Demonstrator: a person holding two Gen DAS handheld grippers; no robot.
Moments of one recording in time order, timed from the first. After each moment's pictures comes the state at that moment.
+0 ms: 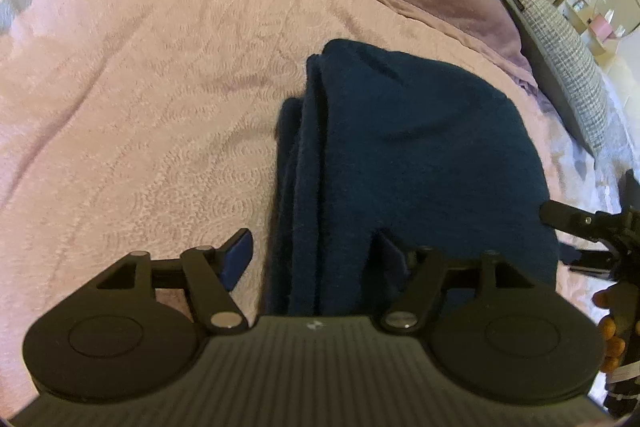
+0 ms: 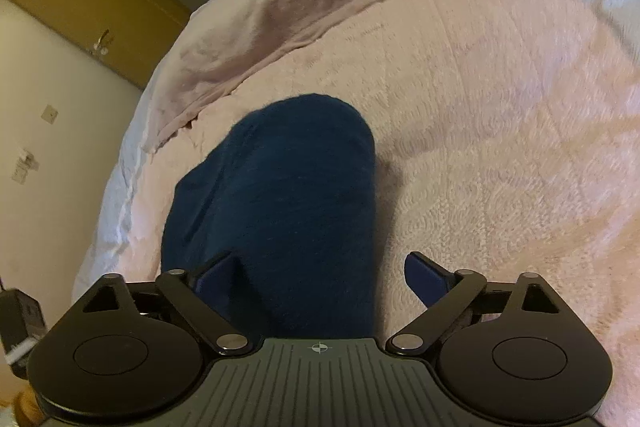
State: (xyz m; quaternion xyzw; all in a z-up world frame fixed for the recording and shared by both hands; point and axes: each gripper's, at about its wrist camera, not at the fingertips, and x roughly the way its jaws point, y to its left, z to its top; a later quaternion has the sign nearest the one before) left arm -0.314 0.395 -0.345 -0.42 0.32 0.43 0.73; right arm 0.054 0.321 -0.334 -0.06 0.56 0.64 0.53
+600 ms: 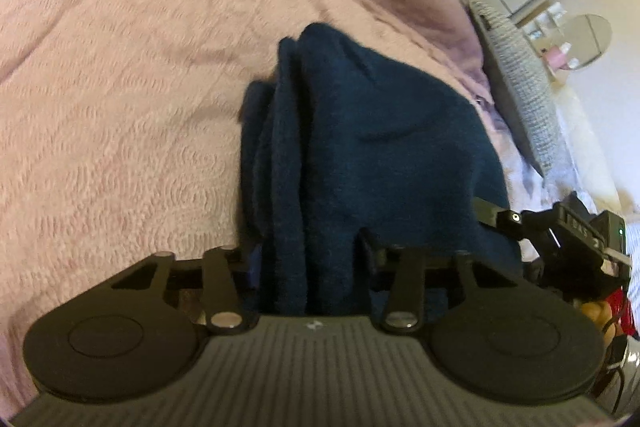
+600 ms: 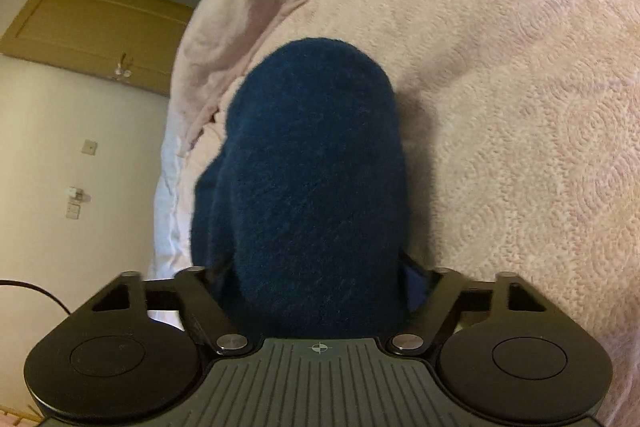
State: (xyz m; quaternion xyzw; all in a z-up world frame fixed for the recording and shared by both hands) left arm -0.330 0.402 -0.372 -0.47 0.25 0.36 0.76; right arm 0.057 0.341 -0.383 0.02 0.64 0.63 0.45
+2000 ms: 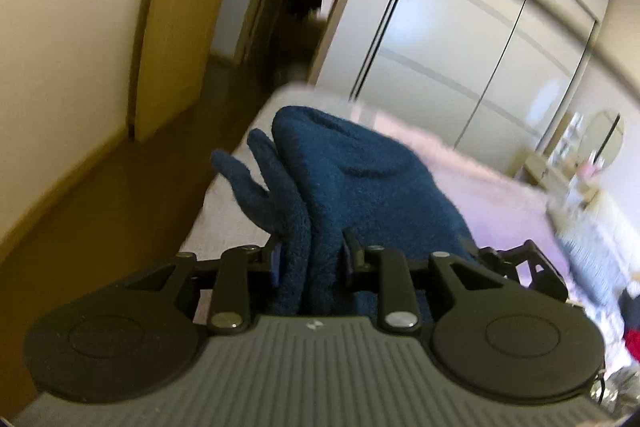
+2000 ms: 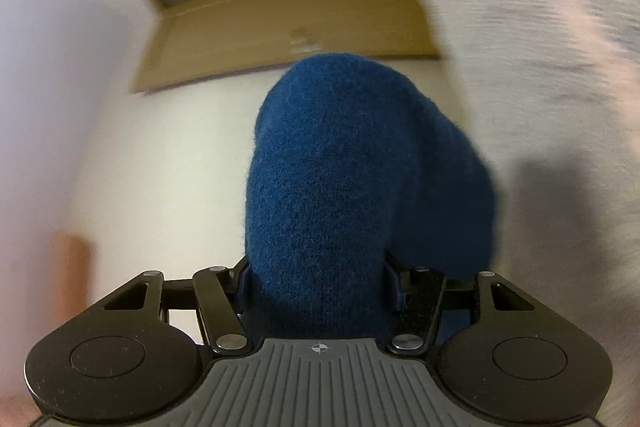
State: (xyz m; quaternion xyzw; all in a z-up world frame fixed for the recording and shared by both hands) left arm -0.844 0.711 -0.155 -0.30 0.16 0.48 0.81; right arm -0.482 0.727 -0.317 0.27 0.68 0.65 0.21
